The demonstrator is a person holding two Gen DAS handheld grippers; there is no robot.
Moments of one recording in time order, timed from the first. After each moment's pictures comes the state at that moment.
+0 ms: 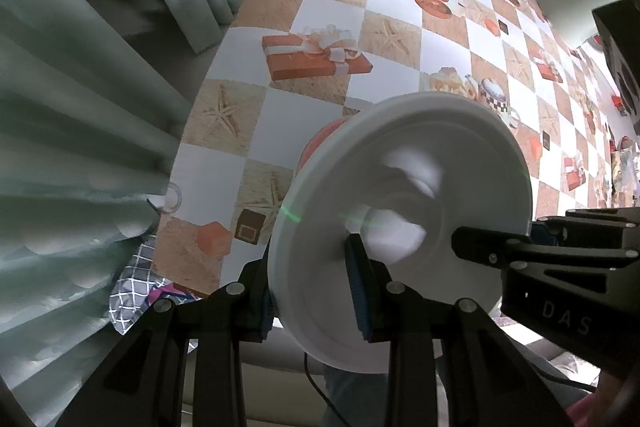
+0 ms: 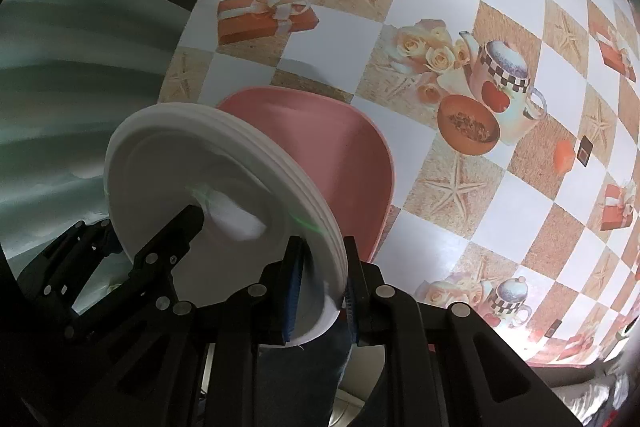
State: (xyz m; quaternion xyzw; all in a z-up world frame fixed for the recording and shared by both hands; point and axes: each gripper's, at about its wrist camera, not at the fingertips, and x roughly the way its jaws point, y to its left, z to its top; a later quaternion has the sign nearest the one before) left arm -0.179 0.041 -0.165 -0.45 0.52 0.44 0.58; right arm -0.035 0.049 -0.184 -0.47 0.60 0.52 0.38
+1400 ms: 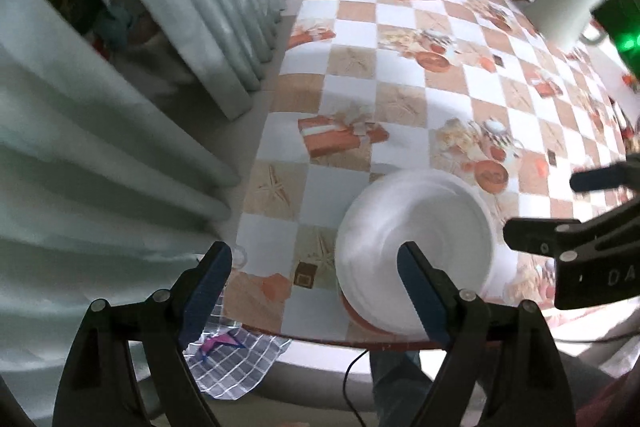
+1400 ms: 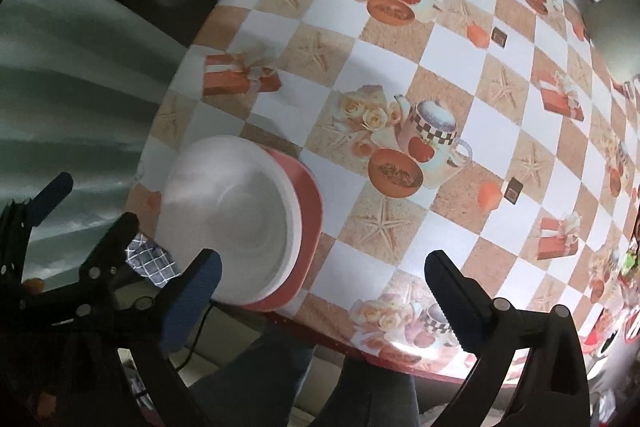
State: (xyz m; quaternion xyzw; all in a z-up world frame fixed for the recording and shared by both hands) left arm -0.179 0.049 -0.103 -0.32 0.52 0.49 0.62; right arm -0.004 0.043 -0.115 -0.48 0.53 0.55 0.43
